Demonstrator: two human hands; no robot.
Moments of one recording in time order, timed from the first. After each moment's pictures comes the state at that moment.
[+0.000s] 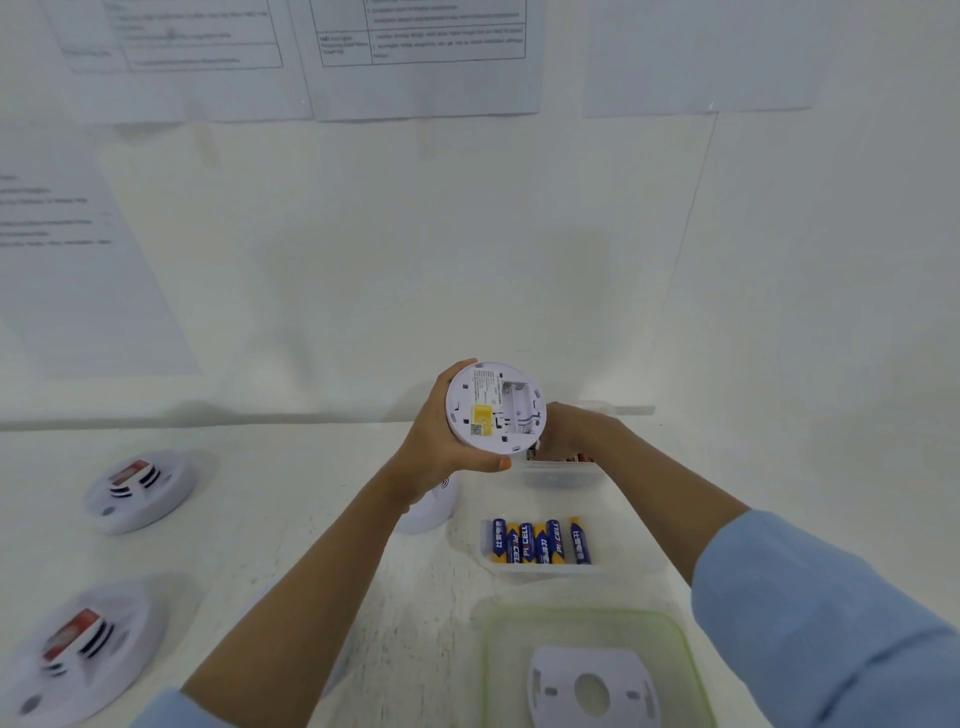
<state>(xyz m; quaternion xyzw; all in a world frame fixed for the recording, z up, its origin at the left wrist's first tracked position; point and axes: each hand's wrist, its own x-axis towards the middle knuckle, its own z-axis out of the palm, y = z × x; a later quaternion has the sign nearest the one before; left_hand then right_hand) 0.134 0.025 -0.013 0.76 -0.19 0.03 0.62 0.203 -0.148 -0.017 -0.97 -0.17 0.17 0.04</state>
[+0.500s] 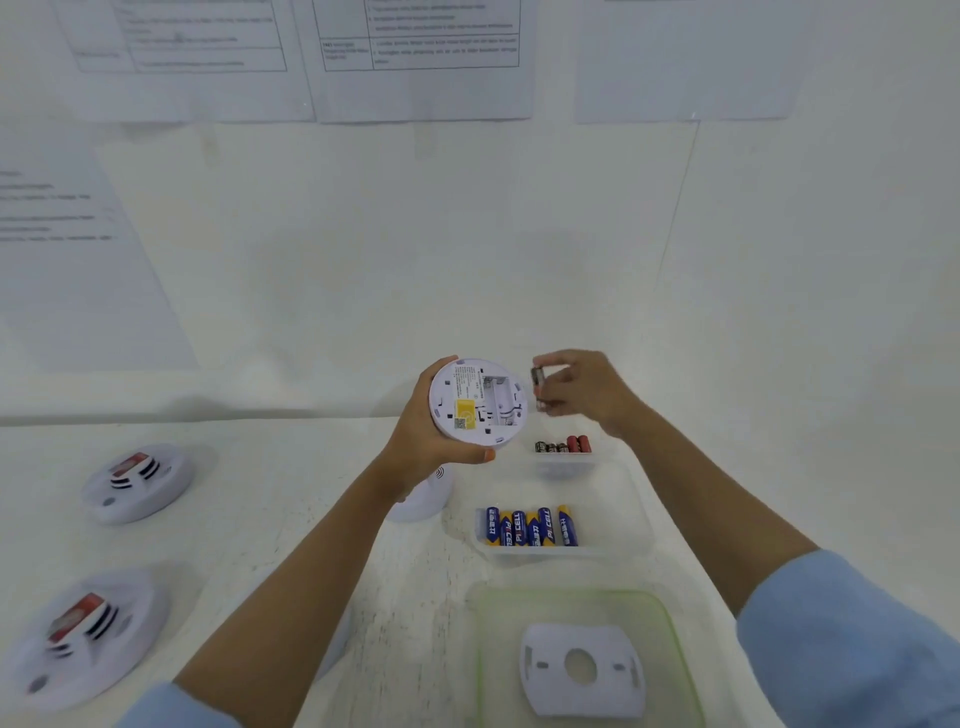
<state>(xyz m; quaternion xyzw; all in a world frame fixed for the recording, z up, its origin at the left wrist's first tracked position) 0.122 0.034 -0.010 0.75 -0.18 0.03 0.64 0.160 -0.176 0.031 -0.80 -0.05 0.04 0.60</state>
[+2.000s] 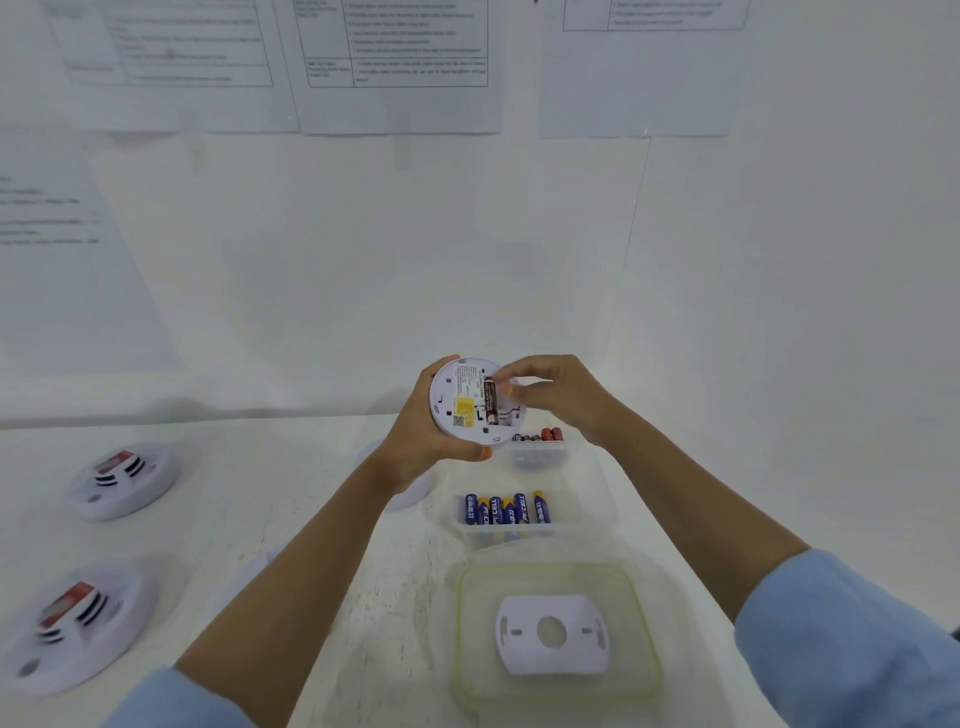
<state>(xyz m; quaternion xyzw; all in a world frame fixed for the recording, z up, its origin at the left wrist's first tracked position) 0.102 0.017 -0.001 0.72 -0.21 -0.02 0.66 0.114 -0.174 0.043 -0.80 -0.17 0.01 0.58</state>
